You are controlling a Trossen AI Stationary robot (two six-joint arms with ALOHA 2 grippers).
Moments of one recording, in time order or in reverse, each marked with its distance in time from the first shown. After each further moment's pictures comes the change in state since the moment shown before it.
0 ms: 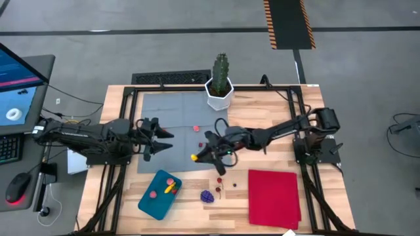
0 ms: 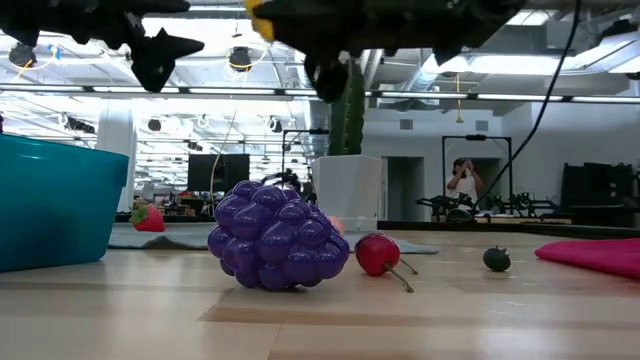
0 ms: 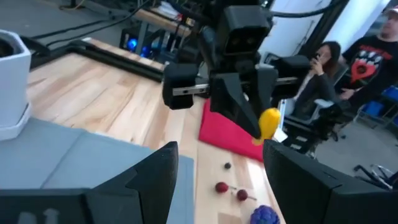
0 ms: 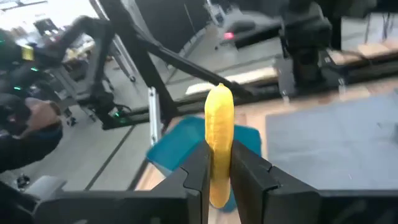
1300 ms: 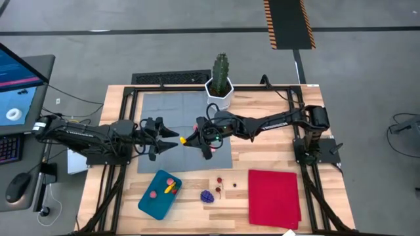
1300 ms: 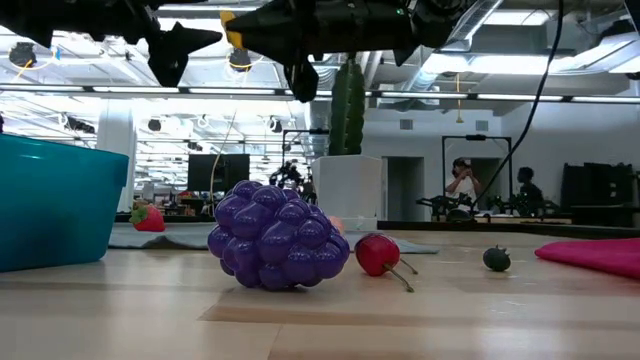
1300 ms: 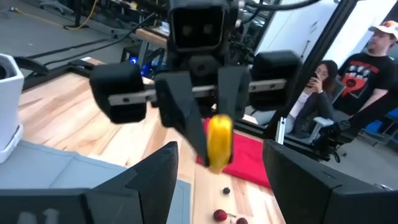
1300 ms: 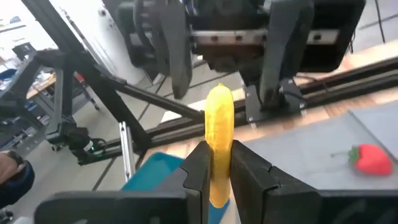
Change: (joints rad) left arm -0.018 0.130 0.000 0.202 -0.051 -0.002; right arm -0.117 0.091 0.210 -0.099 -0.034 0.052
